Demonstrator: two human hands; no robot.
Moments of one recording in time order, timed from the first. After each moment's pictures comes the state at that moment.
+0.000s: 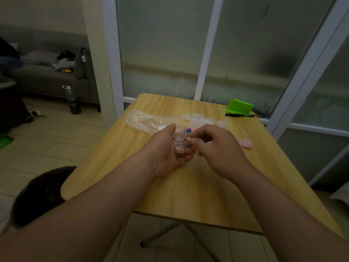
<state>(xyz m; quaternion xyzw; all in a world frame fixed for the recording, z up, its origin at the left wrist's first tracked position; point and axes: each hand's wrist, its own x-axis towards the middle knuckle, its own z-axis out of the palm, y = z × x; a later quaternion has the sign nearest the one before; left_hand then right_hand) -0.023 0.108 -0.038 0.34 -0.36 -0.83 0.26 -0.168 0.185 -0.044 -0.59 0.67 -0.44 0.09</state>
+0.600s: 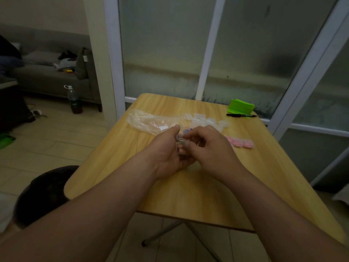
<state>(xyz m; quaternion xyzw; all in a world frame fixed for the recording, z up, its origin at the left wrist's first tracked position) -0.020 0.111 -0.040 0.29 -0.36 -0.86 0.22 -0.155 0.177 -0.054 -0.60 0.68 -0.42 0.07</state>
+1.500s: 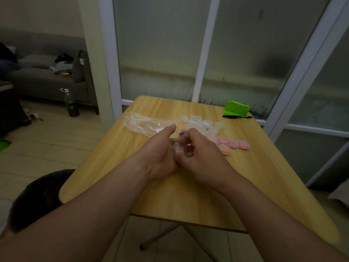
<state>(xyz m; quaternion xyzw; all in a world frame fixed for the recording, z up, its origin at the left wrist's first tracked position) -0.019 0.107 -0.039 0.28 -0.36 -0.86 0.23 -0.146 0.185 -0.054 -0.63 0.68 -0.36 0.08</state>
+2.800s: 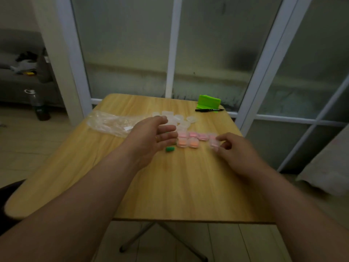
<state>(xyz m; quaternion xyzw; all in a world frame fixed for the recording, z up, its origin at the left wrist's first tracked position) -0.076 0.112 -0.033 0.31 -0.45 -0.76 0.35 -0.307 0.253 -0.069 -0.47 0.83 -0.31 0.06</state>
